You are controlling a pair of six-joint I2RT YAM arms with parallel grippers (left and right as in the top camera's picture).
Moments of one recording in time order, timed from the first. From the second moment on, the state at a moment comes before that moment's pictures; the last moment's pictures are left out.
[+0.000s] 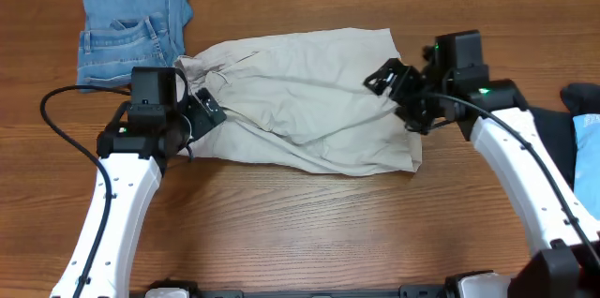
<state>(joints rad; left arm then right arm) -0.03 1.35 1.04 -0.74 0.04 -0.66 0.18 1.53 1.21 -0.72 -0.47 0.77</state>
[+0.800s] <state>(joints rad) -0.03 1.39 1.04 -0.81 0.04 -0.65 0.46 1.83 1.19 -0.38 -0.51 1.10</state>
